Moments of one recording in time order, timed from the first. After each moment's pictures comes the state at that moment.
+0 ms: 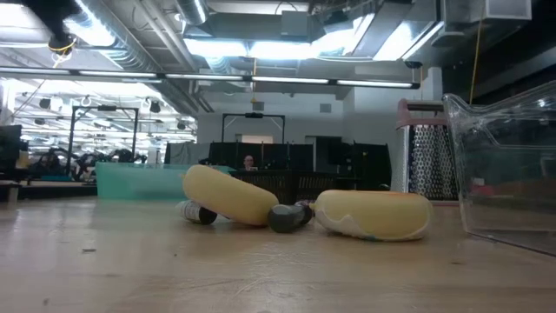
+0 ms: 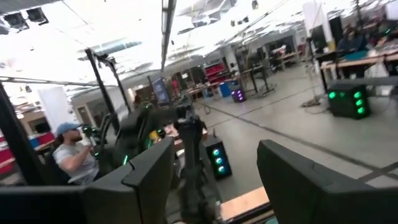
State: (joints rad) left arm -0.55 0.95 1.10 -1.45 -0.32 -0.87; right arm 0.00 1.29 1.21 0.29 0.19 0.30
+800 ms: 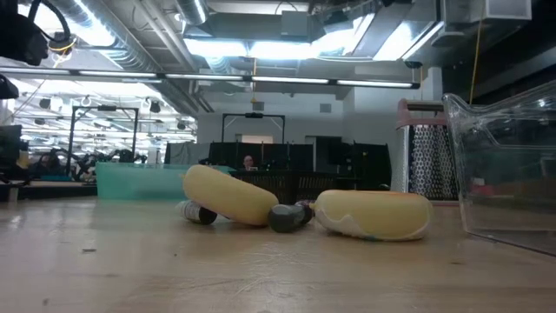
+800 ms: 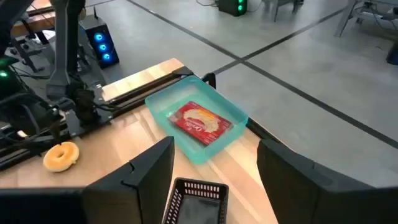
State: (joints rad) left arm -0.83 0.87 0.59 -1.05 -0.18 -1.20; right arm 0.04 1.35 1.47 -0.59 0.52 0.36
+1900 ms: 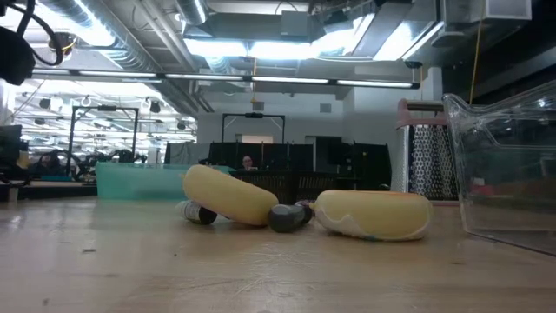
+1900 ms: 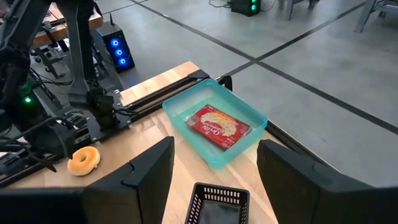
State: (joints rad) left arm -0.82 1.03 0.59 -0.92 -0.02 -1.42; right arm 0.04 1.37 1.48 -0.55 0.48 0.39
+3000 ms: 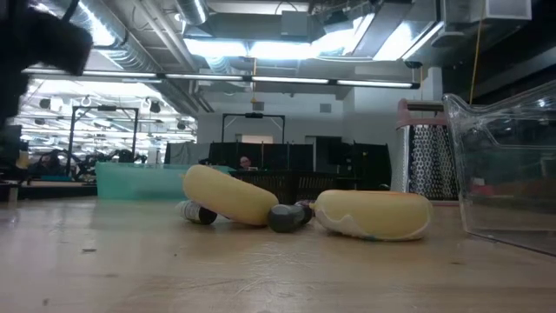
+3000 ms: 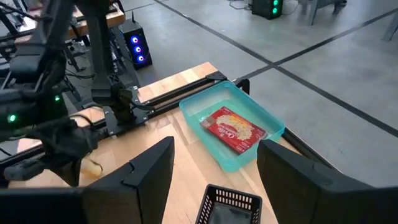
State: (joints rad) left arm -0.63 1.07 0.59 -0.53 -0.16 -1.47; right arm 0.04 1.37 1.48 -0.52 0.40 0.32
